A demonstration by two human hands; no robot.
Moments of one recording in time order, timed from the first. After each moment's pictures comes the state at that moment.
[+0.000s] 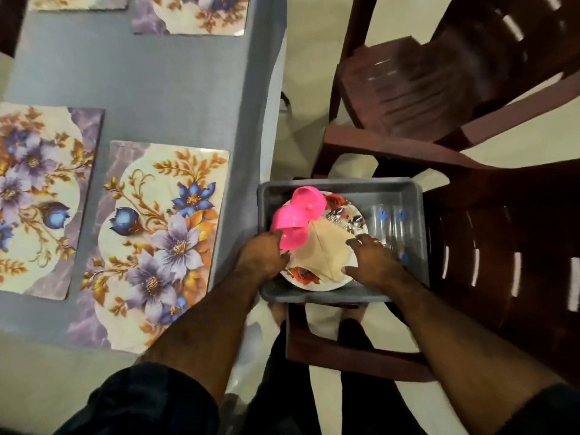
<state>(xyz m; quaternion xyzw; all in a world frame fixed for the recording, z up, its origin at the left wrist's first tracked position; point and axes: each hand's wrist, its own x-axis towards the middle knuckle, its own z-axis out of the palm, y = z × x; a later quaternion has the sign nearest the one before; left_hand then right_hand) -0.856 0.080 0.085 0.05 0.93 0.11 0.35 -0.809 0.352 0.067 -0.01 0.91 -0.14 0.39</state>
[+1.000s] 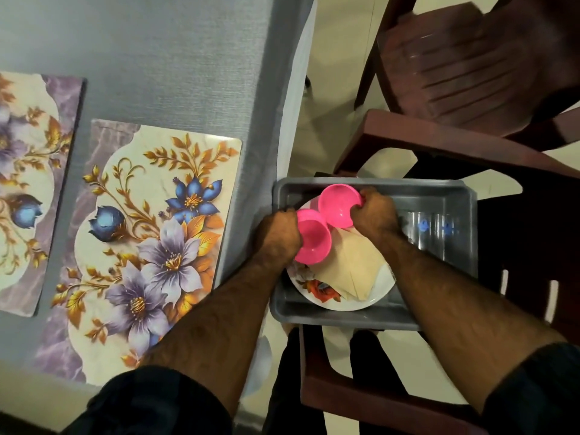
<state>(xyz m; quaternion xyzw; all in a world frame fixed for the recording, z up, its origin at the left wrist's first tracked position) -0.926 0.090 0.012 -0.03 0.95 0.02 0.30 -0.940 0.291 -0.031 0.21 0.90 -0.32 0.21</state>
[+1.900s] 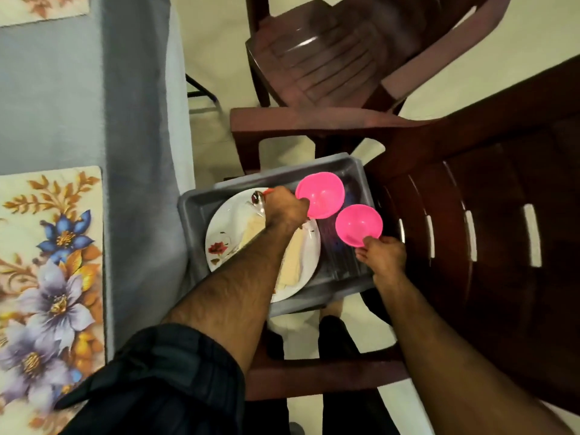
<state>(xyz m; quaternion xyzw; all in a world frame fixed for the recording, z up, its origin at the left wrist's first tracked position) -0.919 0.297 0.002 -0.14 0.90 0.29 0.31 -0.764 0.446 -0.039 0.64 0.51 -0.57 0.03</state>
